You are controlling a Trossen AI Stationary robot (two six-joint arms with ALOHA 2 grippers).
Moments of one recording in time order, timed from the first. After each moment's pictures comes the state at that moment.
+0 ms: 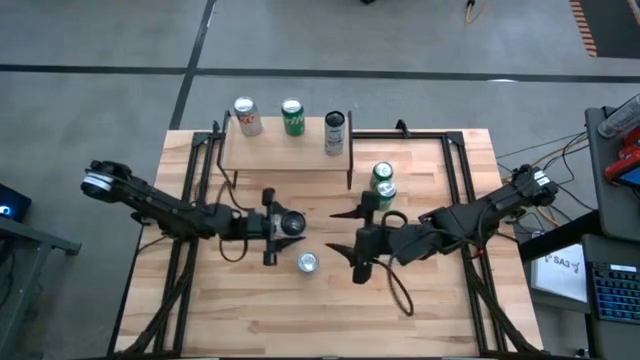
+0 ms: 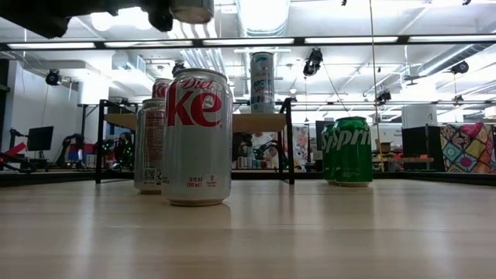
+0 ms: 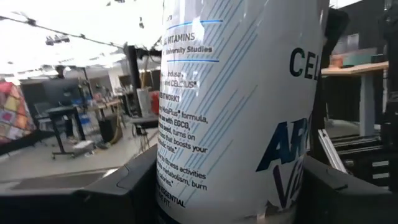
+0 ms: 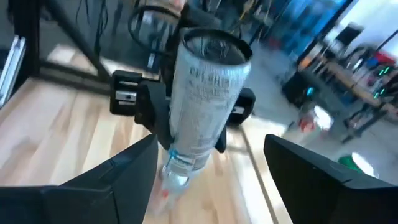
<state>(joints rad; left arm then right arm) -0.28 1.25 0.50 0.96 -0.29 0.21 0.43 1.53 1.46 -0.22 0.64 -0.24</state>
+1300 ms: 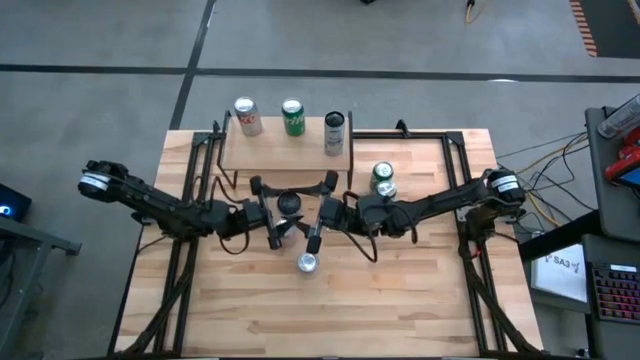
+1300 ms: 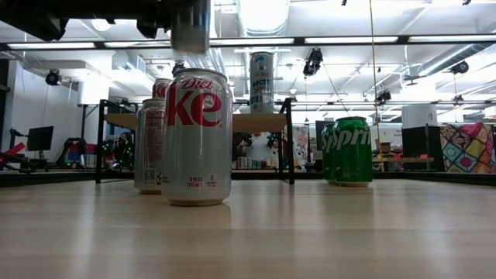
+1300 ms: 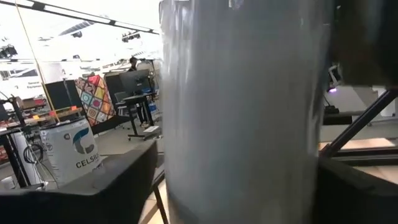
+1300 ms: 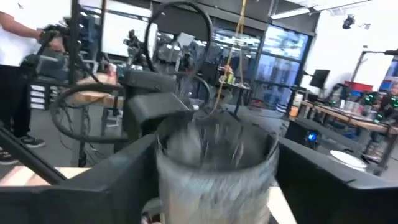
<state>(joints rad) -0.25 1.23 0.48 0.98 -0.54 0.29 0.18 1.76 1.33 0.60 0.41 -0.25</state>
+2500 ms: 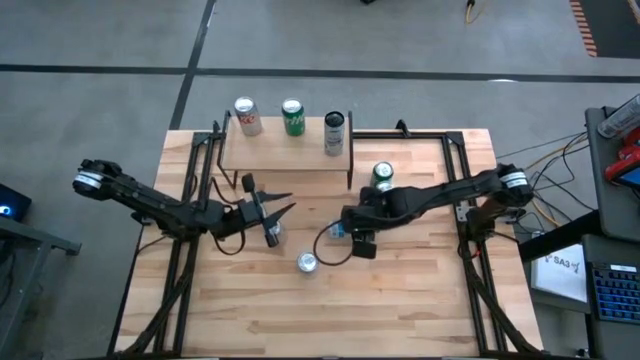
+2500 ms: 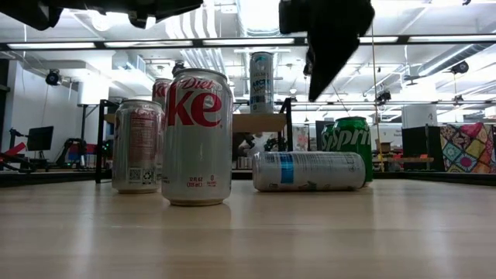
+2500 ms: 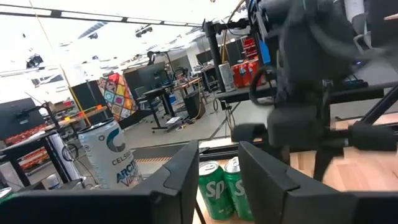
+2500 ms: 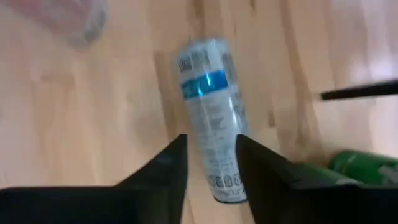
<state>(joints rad) -0.28 1.14 0.50 0.83 -0.64 0.40 0.13 1.70 1.40 -0.94 0.18 0.25</state>
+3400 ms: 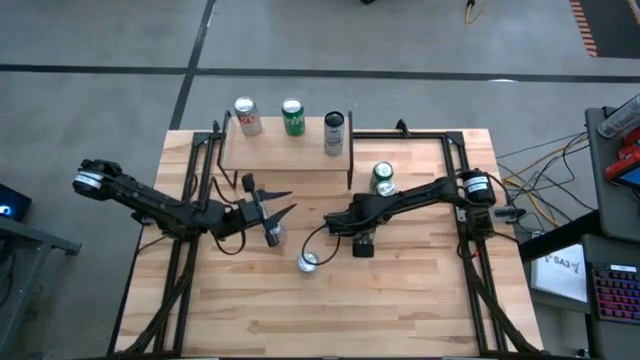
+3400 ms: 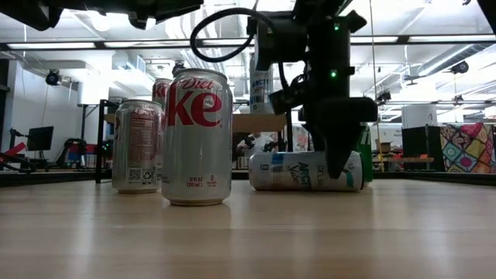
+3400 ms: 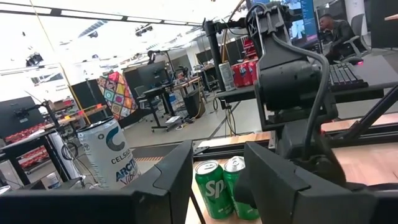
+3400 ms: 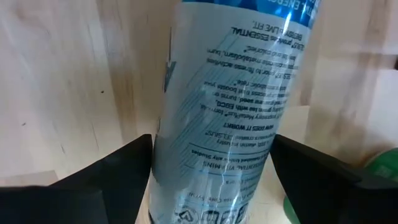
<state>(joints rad) -0.28 1.14 0.50 0.83 -0.64 0.39 0.06 1.97 1.40 -0.98 0.15 0.10</state>
